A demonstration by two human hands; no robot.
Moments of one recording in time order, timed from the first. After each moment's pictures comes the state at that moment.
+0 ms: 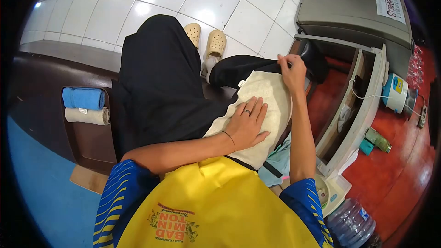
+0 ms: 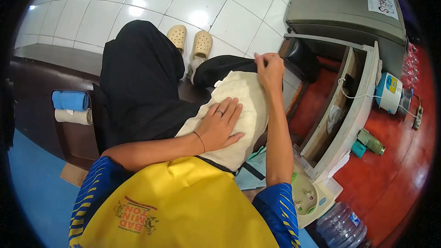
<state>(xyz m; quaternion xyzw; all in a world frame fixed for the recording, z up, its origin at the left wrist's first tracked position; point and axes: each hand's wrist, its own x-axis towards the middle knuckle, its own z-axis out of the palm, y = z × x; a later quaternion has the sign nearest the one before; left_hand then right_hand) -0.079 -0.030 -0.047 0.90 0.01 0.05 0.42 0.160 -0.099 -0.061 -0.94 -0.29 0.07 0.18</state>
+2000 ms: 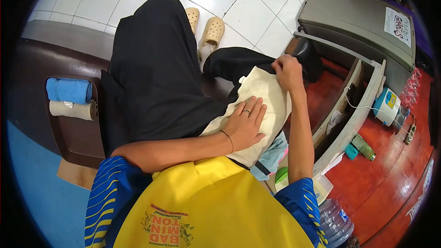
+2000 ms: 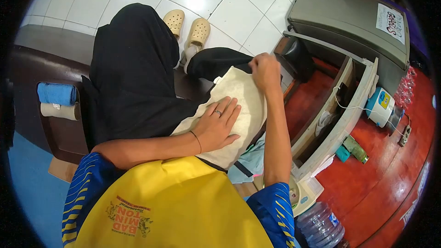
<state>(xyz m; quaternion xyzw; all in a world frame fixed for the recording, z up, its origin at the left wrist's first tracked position) -0.076 -0.028 -0.045 0.90 0.01 0.00 0.44 0.169 -0.089 -0.064 -0.88 -0.42 0.20 -0.02</state>
